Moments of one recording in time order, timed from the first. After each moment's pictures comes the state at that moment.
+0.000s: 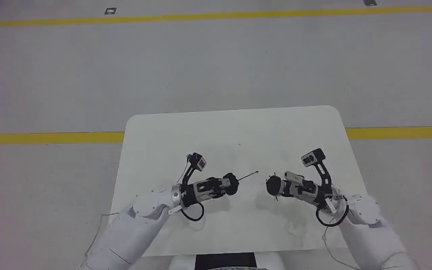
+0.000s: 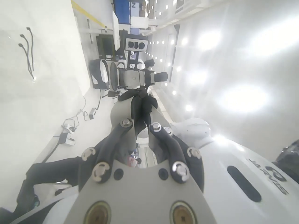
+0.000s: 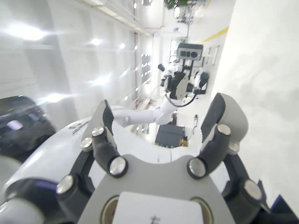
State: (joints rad) left arm 1.49 -1.13 -1.04 -1.60 -0.56 -0.30 -0.92; right arm -1.69 -1.02 1.46 -1.61 0.73 -0.33 1.25
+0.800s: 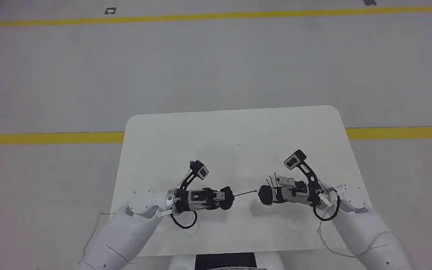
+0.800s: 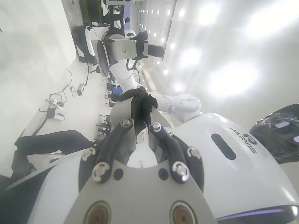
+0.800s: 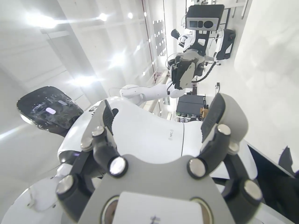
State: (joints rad) left arm 1.47 -1.11 -1.04 -1.55 -0.65 -0.30 -1.13; right arm -1.53 -1.00 1.27 -1.46 0.83 -0.26 1.38
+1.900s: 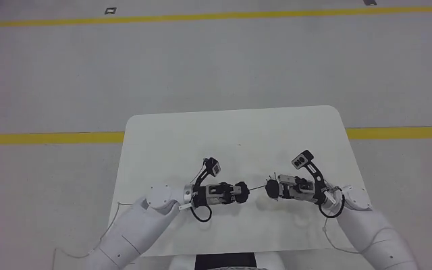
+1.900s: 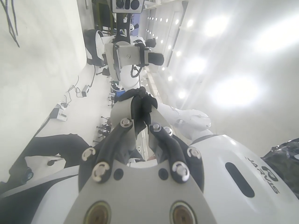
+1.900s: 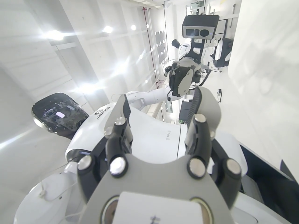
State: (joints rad) left arm 1.34 -1.15 -0.86 -1.47 -0.62 -0.26 -0.95; right arm -1.48 -0.96 1.22 -1.33 0.92 -0.34 1.39
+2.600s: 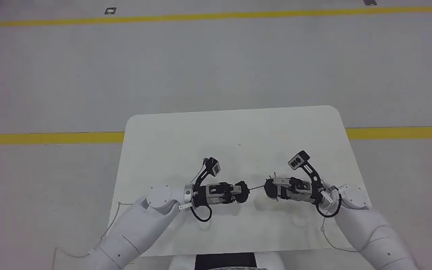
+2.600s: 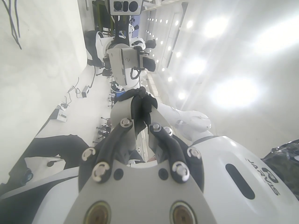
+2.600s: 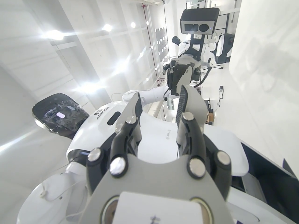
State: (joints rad) left arm 1.34 -1.15 -0.86 -1.47 -0.62 -0.26 -0.95; right arm -1.45 -0.95 1.16 -1.31 0.93 -0.34 1.39
